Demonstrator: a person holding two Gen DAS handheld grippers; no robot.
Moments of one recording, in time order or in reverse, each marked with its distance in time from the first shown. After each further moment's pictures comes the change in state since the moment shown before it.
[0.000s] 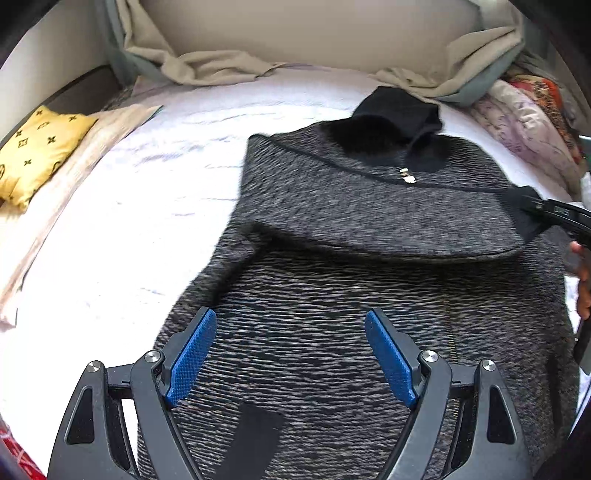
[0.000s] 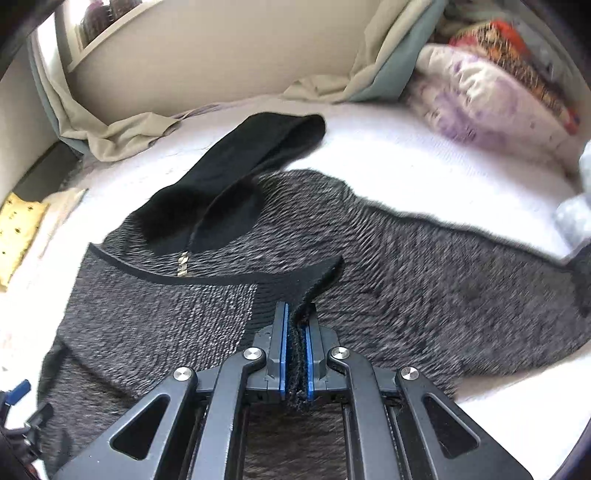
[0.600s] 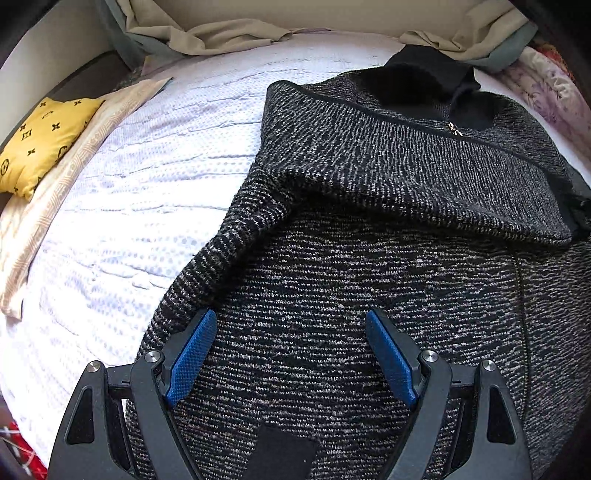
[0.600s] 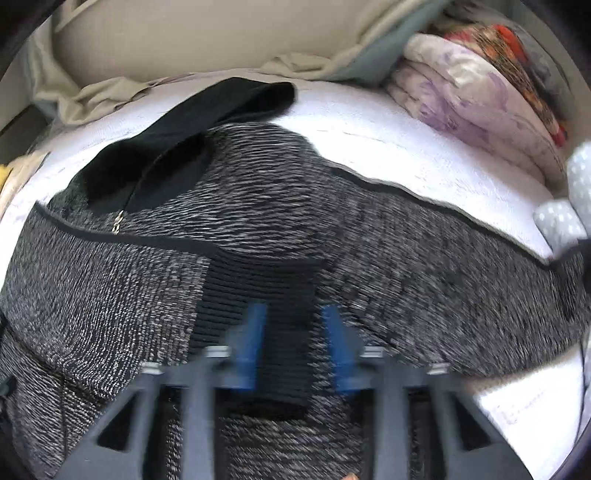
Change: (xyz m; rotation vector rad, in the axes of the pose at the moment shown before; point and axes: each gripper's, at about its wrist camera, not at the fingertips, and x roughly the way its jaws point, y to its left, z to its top) left arm 0.049 0.008 -0.013 0.030 0.091 0.113; right arm 0.034 -0.026 -0.022 -0.029 0.067 -0.146
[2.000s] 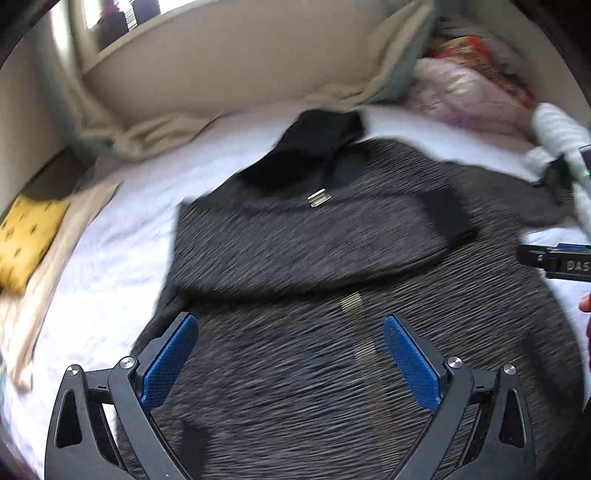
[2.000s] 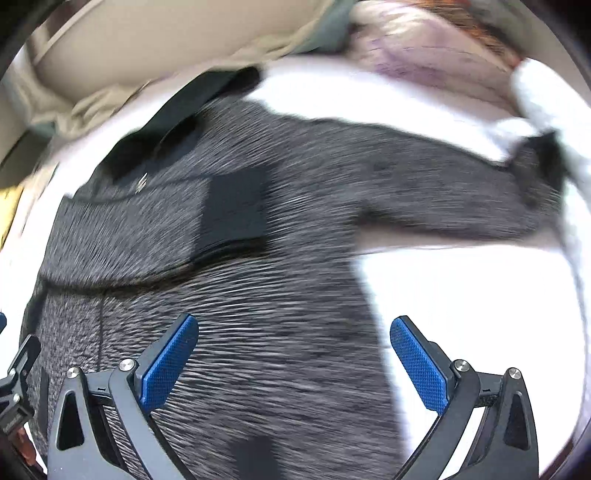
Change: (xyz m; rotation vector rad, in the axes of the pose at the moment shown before) left arm -0.125 -0.101 -0.008 0.250 -0.282 -0.161; right arm -0.085 -0.053 -0.066 0.140 0.087 0.025
